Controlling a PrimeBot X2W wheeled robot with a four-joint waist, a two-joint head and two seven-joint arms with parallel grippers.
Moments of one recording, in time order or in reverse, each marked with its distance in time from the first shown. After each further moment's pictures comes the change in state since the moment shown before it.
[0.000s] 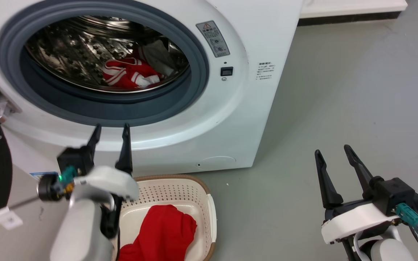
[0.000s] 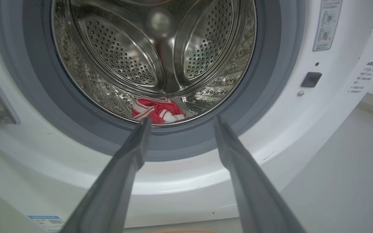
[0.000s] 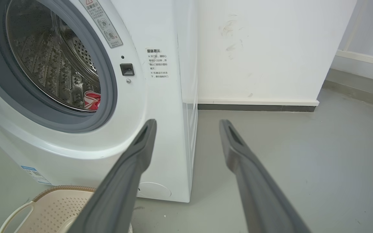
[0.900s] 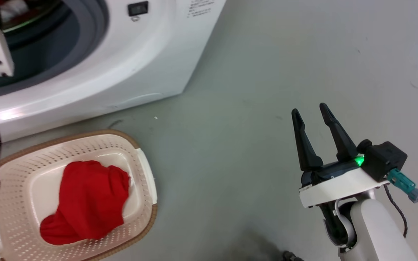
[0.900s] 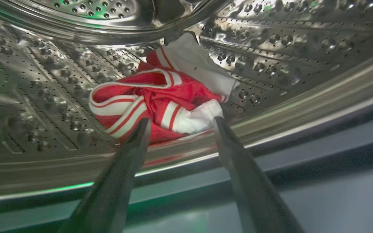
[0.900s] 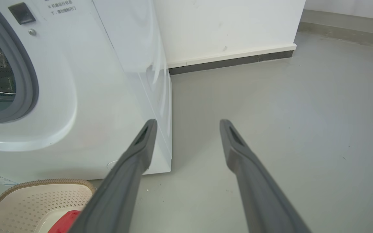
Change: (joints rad) left arm -0.685 0.366 -0.025 0.390 0.035 -0.029 0.440; right arm -0.203 -0.001 0.124 0.109 0.188 0.000 -0.108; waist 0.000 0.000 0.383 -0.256
